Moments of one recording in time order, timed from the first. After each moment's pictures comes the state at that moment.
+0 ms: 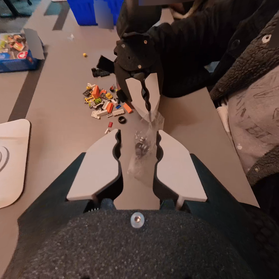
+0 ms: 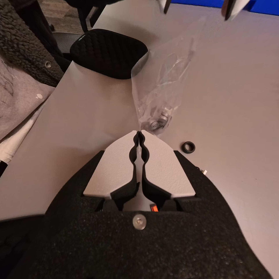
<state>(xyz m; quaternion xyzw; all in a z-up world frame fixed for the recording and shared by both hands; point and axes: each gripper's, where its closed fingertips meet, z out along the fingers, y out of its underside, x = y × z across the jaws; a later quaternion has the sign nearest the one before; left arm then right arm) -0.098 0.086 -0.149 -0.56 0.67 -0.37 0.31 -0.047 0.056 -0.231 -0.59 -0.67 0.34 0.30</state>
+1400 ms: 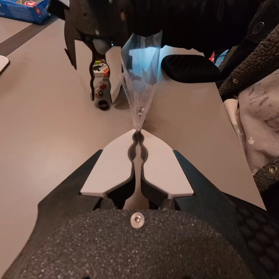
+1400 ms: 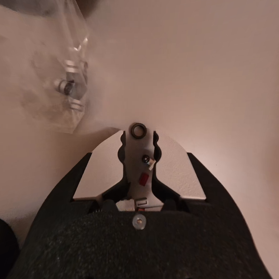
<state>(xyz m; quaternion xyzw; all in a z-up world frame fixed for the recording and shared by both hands) -0.148 0.069 -0.234 -0.63 0.57 -0.42 0.33 -0.051 0.140 -0.290 -0.65 -0.70 0.21 0.19</state>
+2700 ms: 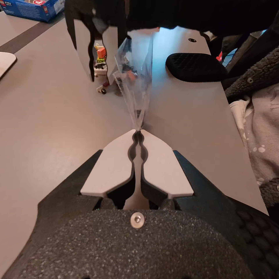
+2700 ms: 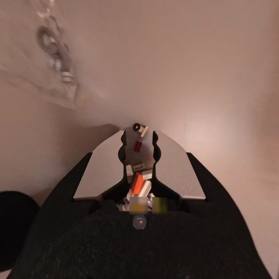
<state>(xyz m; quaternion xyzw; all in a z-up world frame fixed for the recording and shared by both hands) -0.148 0.068 -0.237 -0.64 0.56 -0.40 0.34 -0.008 0.153 -0.284 -0.71 -0.67 0.15 0.14</state>
